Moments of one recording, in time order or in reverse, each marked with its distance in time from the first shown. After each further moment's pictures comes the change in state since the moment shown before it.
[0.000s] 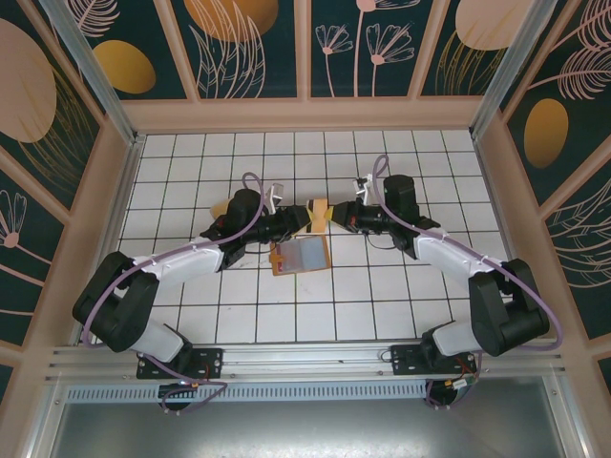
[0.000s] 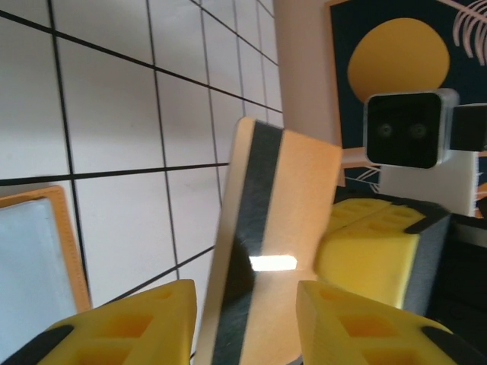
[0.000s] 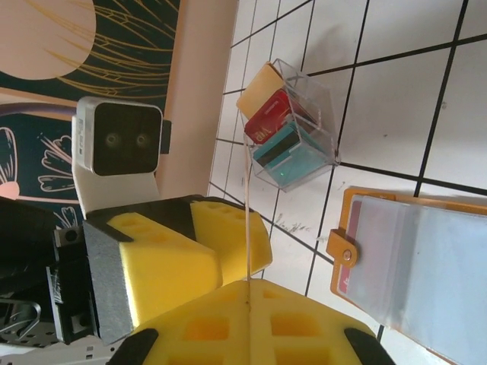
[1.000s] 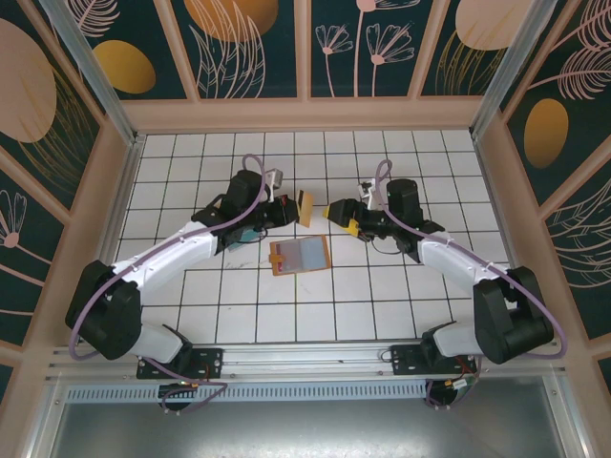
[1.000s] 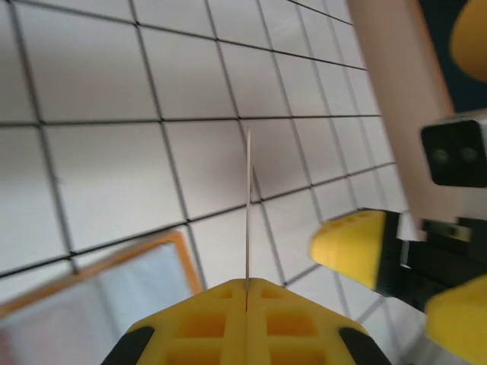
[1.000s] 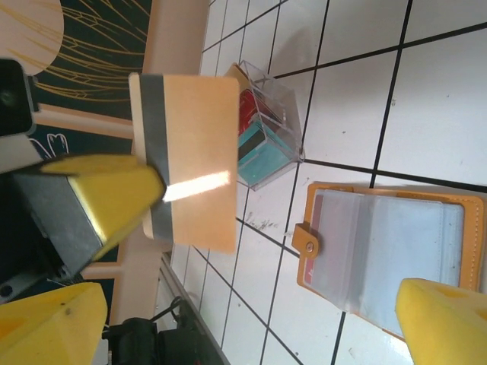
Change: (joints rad) left arm 0.011 -0.052 0.268 -0.567 -0.255 0.468; right arm -0.013 -0.053 -0.023 -0.097 0.066 -0.082
